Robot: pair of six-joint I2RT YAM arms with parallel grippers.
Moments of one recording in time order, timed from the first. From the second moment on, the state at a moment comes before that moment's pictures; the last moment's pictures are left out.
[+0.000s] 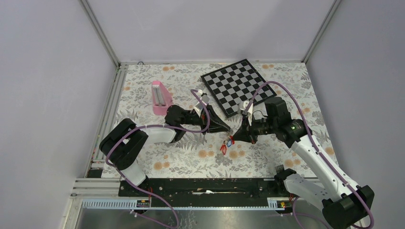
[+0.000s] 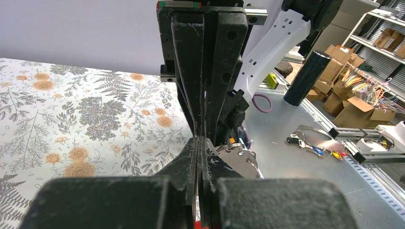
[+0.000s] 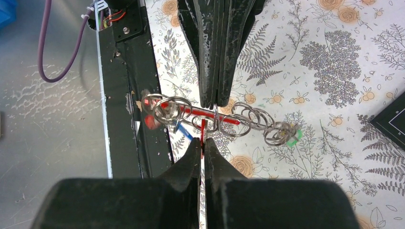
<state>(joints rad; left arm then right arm) -0.72 1.65 0.73 1.38 1.05 -0.69 0.44 0.96 0.88 -0.67 -0.88 -0.35</state>
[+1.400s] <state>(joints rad) -0.72 1.65 0.73 1.39 1.05 -0.72 0.44 0.95 0.95 -0.67 -0.87 -0.35</state>
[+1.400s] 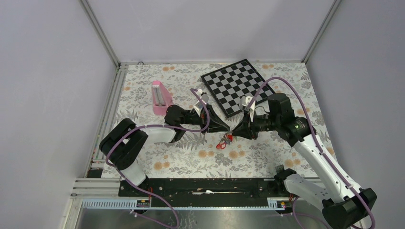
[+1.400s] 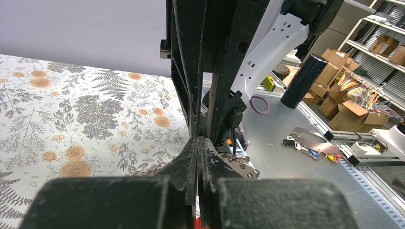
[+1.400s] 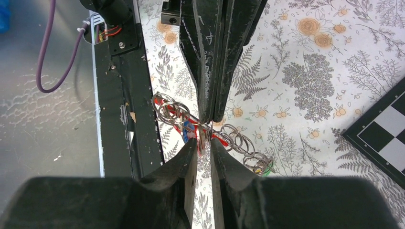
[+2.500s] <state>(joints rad) -0.72 1.65 0.73 1.37 1.06 -0.66 0.44 1.00 1.02 -0.76 -0.83 -0.40</state>
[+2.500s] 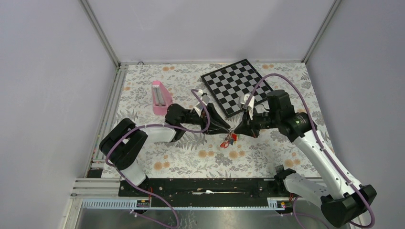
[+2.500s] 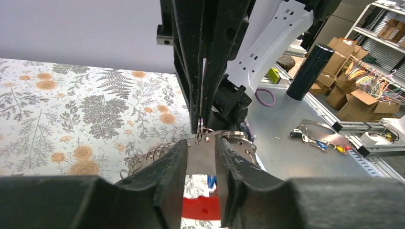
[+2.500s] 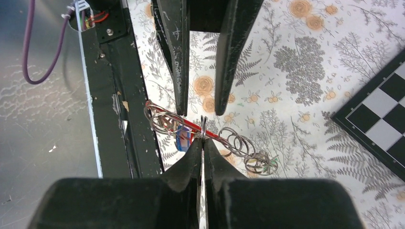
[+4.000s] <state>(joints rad) -0.77 1.69 0.87 1.09 1.14 -0.52 0.57 1.19 1.28 -1.17 -0.57 -0.50</state>
